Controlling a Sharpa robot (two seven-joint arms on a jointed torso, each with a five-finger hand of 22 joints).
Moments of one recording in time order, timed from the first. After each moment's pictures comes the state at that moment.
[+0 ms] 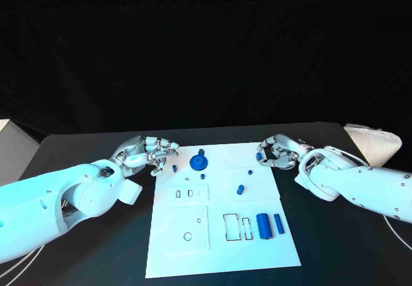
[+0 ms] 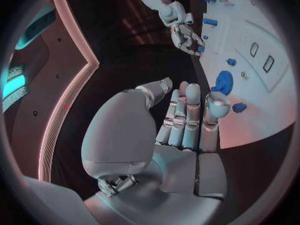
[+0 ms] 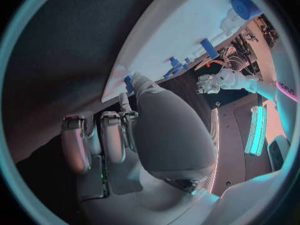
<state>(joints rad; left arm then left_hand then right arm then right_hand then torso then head) 1.18 -0.91 -0.02 1.55 -0.22 -0.13 0.28 1.36 -0.19 0.61 0.04 0.06 0.87 0.20 0.29 0.26 1.15 0.12 0.19 0.17 1.03 0.05 1.04 0.74 0.14 1.17 0.15 1.28 0.97 1.23 -0.90 -0.16 1.34 -1.21 -0.48 0.05 1.49 -0.17 0.23 0.27 0.17 0.86 0.17 0.19 0.31 1.47 0.08 1.50 1.31 1.46 0.01 1.55 1.31 0.01 1.47 0.11 1.57 1.31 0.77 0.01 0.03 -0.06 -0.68</state>
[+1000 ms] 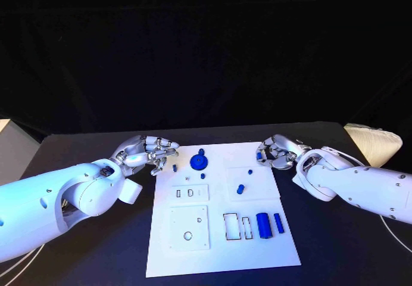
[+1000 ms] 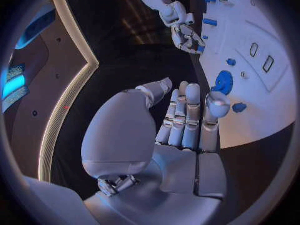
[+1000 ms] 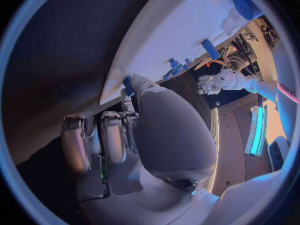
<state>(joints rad) 1.18 -0.92 -0.02 1.55 -0.22 -0.13 0.28 1.36 -0.19 0.61 0.04 0.06 0.87 0.20 0.29 0.26 1.15 0.12 0.19 0.17 1.03 0.05 1.04 0.74 0.14 1.17 0.15 1.28 0.97 1.22 -0.88 -0.16 1.33 -1.21 -0.50 0.04 1.50 -0.16 0.31 0.25 0.18 0.99 0.13 0.25 0.32 1.47 0.06 1.52 1.31 1.47 -0.02 1.55 1.31 0.01 1.47 0.09 1.57 1.31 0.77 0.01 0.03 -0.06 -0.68</state>
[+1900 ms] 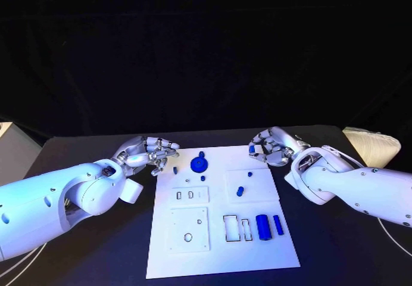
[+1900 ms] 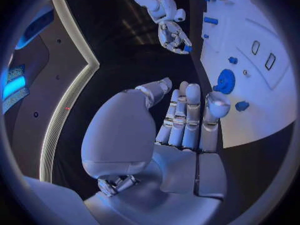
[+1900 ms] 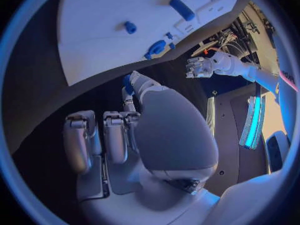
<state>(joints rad) 1.18 -0.91 -0.02 1.52 -0.22 -0.13 0.28 1.35 -0.19 0.61 0.04 0.06 0.87 0.20 0.29 0.26 1.15 0.12 0.19 0.17 1.03 0.05 1.04 0.74 0.14 1.17 0.15 1.28 0.97 1.27 -0.92 -0.16 1.54 -1.19 -0.62 -0.08 1.49 -0.15 0.35 0.23 0.15 1.02 0.12 0.28 0.33 1.46 0.03 1.52 1.31 1.46 -0.04 1.55 1.31 0.01 1.47 0.07 1.57 1.31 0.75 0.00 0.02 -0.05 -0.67</state>
